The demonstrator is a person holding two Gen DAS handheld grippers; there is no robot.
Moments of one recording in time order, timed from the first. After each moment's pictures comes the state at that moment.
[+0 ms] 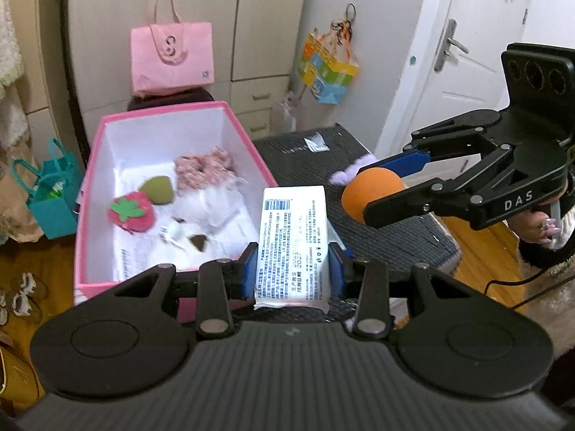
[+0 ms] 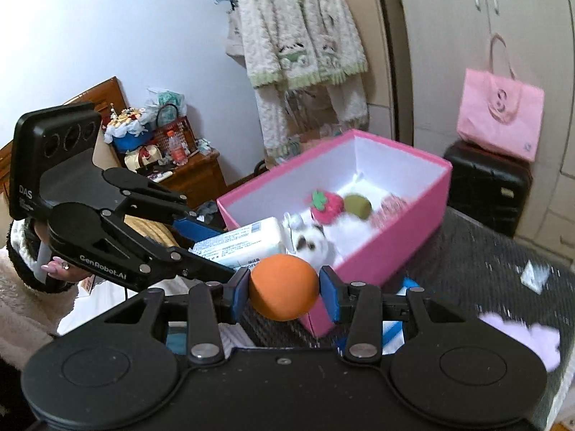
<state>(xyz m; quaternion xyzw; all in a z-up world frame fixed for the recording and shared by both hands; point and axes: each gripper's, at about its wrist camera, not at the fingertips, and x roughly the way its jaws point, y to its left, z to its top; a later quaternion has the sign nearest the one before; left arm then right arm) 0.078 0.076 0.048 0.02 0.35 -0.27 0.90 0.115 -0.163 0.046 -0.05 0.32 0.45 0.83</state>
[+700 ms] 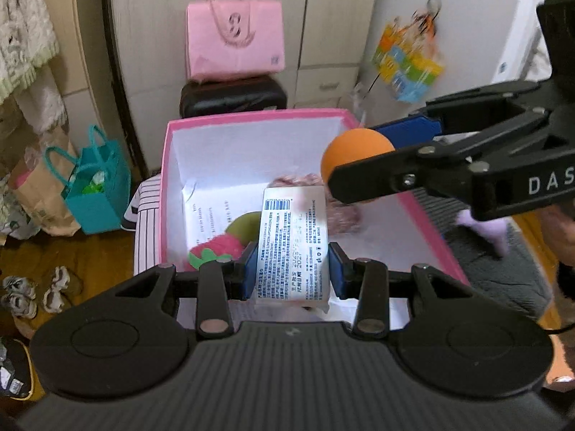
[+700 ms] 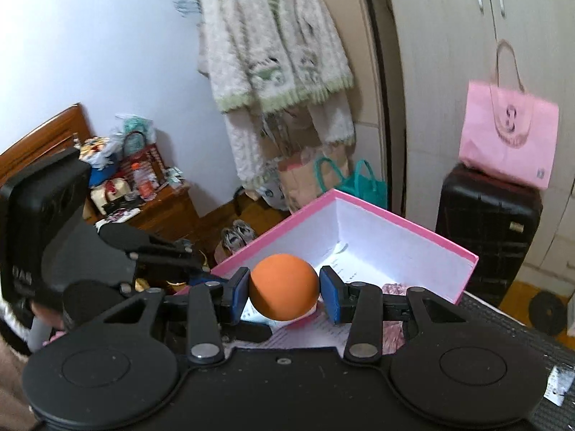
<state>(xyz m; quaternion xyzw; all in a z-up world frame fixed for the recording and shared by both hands) 0.237 0.115 0.017 0.03 0.40 -0.18 0.90 0.262 -0.064 0.044 -0.03 0.32 0.42 0.85</state>
